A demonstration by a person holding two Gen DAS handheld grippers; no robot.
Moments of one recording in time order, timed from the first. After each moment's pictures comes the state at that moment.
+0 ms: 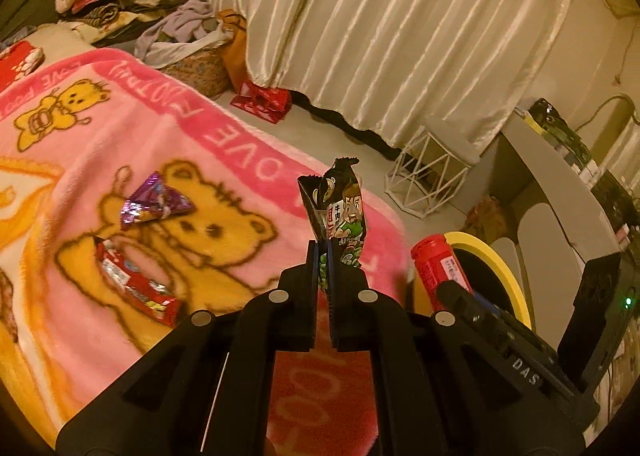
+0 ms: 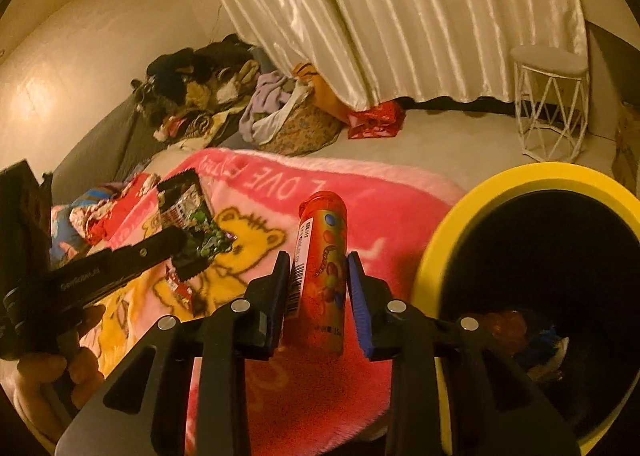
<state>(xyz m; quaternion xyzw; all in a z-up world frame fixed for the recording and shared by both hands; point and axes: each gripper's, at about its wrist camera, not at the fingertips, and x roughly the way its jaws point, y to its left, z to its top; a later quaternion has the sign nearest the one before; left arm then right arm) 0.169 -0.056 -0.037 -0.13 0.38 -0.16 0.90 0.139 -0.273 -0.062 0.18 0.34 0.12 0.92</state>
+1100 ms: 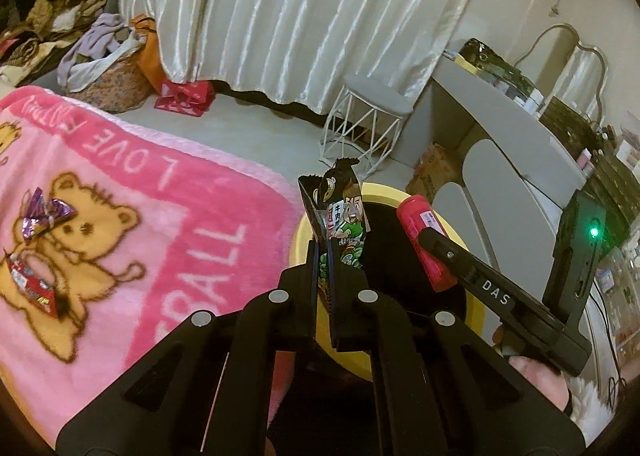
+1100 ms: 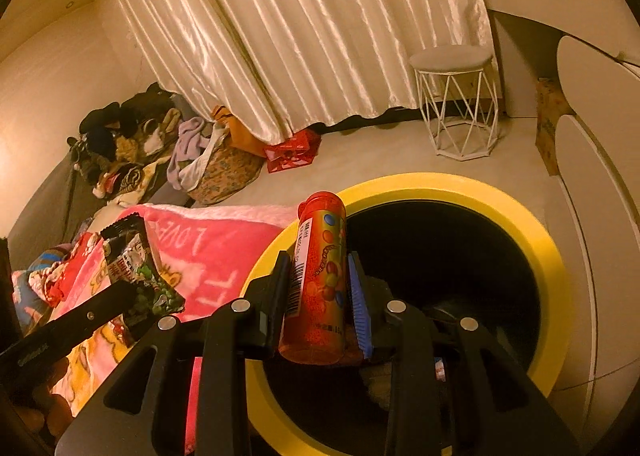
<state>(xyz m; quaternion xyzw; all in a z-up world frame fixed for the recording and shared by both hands) 0.143 -0.168 -0.036 -0.06 0.39 -0.28 0.88 0.098 -0.380 -0.071 0.22 0.31 -0.02 0.92</state>
